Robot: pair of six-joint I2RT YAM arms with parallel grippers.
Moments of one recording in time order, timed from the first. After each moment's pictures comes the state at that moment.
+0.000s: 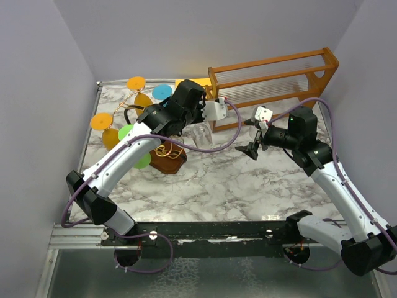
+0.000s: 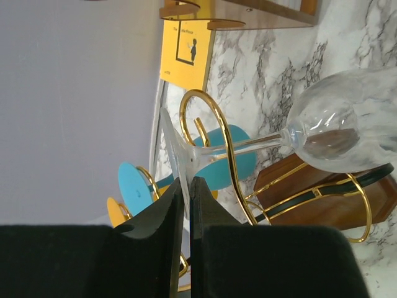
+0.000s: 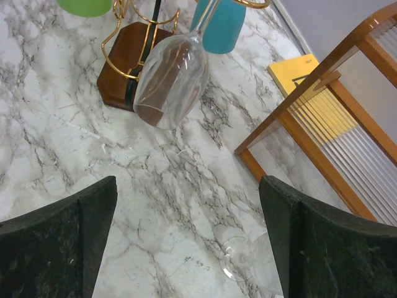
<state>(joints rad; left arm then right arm) -0.75 1.53 1.70 -0.83 -0.30 0.86 0.37 1.02 1.01 -0.35 -0.69 -0.53</state>
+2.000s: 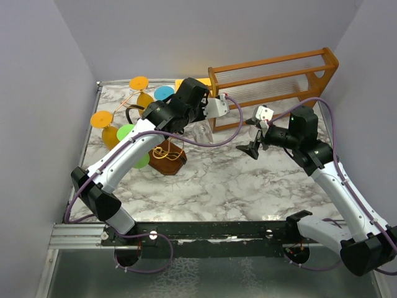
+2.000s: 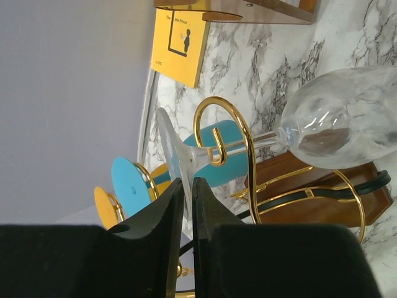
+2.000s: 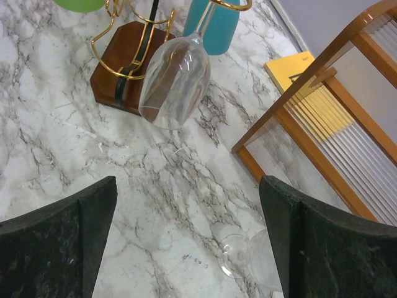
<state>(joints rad) -0.75 1.58 1.76 -0.88 -0.29 0.79 0.36 1.02 1.01 -0.35 -0.69 -0.53</state>
